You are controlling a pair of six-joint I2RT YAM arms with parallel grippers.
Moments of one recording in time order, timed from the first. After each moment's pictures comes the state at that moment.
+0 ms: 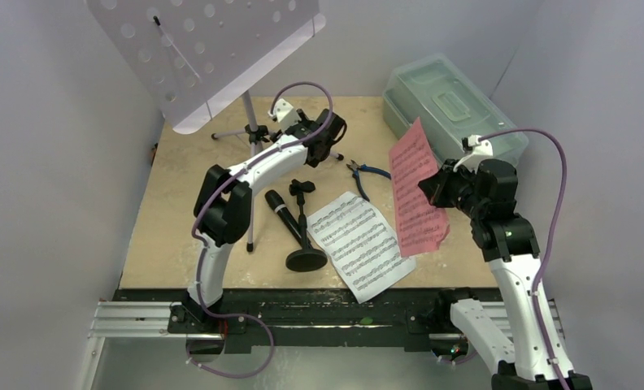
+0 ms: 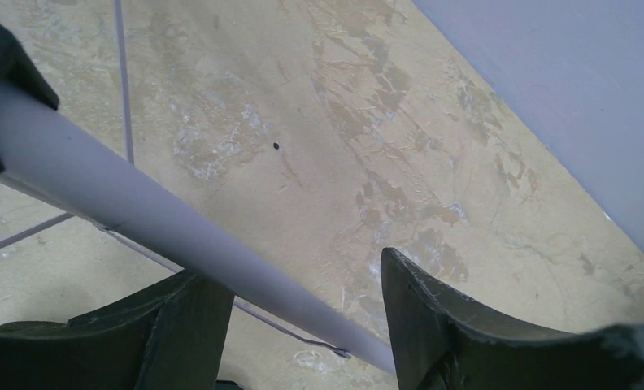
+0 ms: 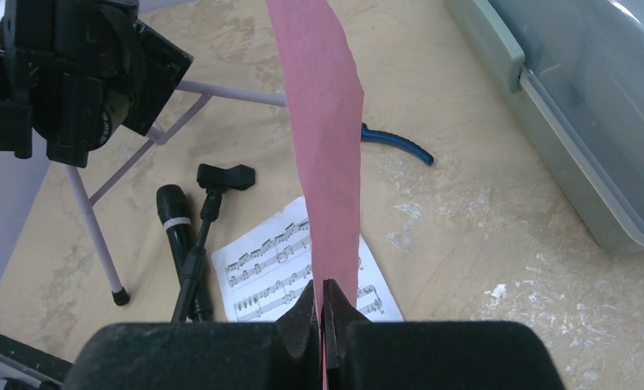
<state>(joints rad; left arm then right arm) -0.65 2.13 1.85 -0.72 -1.03 -1.30 0.11 0.78 0.98 -0.63 -0.23 0.32</state>
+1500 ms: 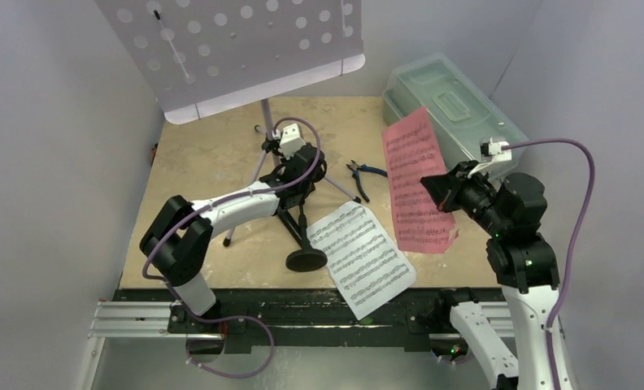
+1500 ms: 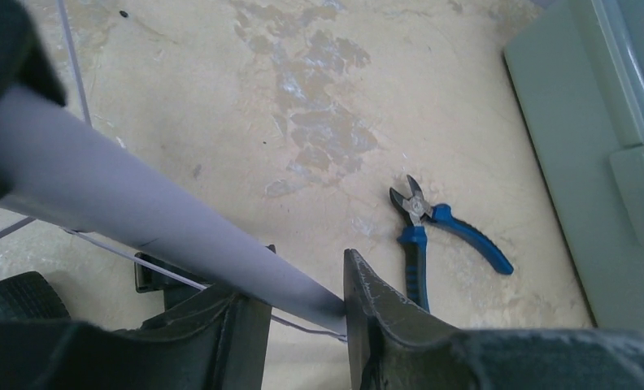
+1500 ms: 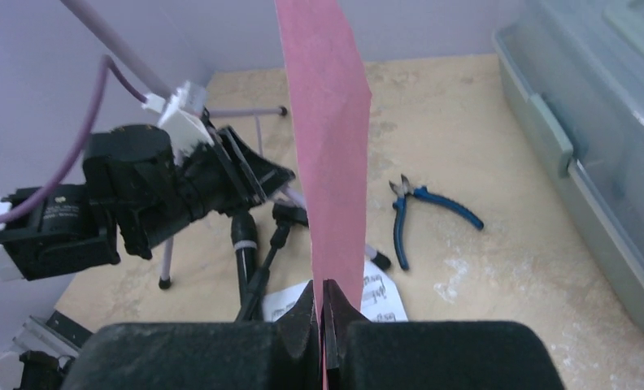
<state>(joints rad) -0.74 1.69 1.12 0.00 -0.62 -0.82 0.11 0.66 1.07 -0.65 -0.36 0.32</state>
